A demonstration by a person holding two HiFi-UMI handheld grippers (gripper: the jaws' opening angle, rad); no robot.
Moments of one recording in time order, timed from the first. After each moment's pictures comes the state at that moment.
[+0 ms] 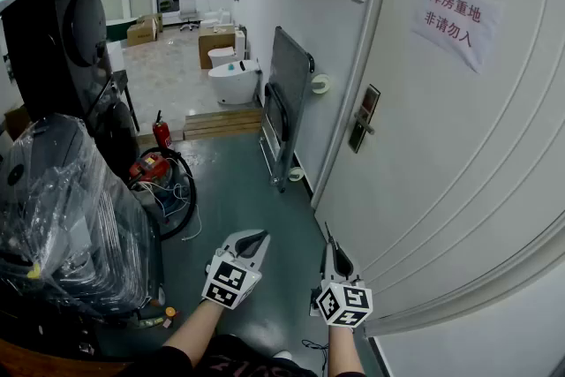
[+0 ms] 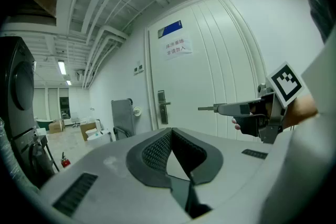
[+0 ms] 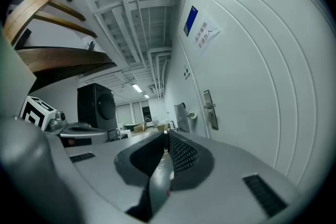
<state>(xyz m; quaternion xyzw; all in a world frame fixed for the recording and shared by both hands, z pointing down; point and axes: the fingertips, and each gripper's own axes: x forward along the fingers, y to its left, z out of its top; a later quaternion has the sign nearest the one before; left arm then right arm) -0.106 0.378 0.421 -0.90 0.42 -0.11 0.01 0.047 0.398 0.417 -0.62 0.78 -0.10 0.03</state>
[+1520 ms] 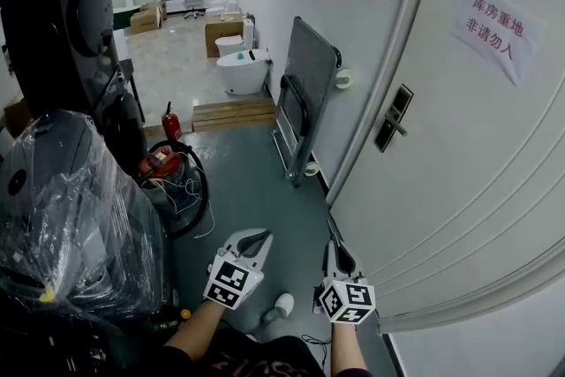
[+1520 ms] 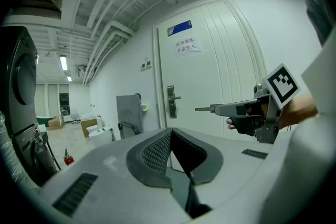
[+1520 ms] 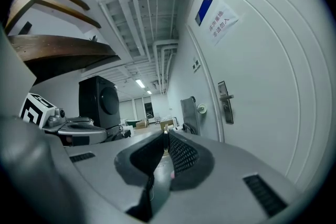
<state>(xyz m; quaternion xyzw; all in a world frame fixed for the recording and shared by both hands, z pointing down) -0.208 0.340 0.444 -0.90 0.41 -0.12 0.00 -0.058 0.352 0.440 -0.61 0.79 -0.10 0.01</state>
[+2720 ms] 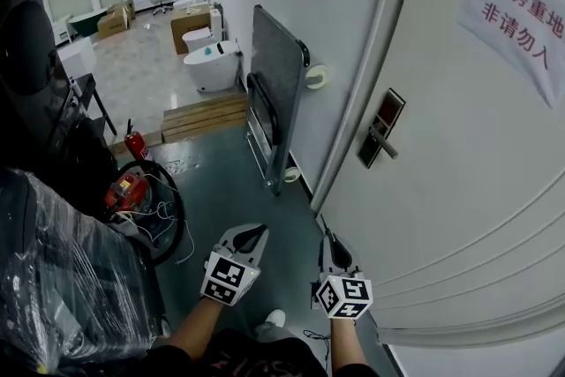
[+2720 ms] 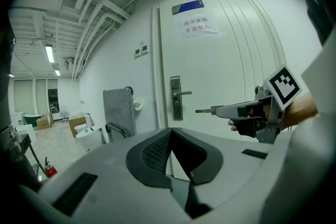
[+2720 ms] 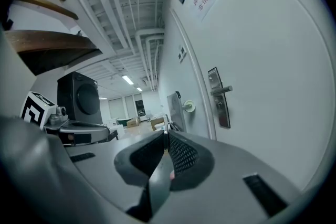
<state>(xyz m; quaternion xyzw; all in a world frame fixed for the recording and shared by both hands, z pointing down) -0.114 0.121 0.467 -0.92 0.37 -0.14 -0.02 0.031 0.147 0.470 -0.64 0.76 -0.13 0.00</state>
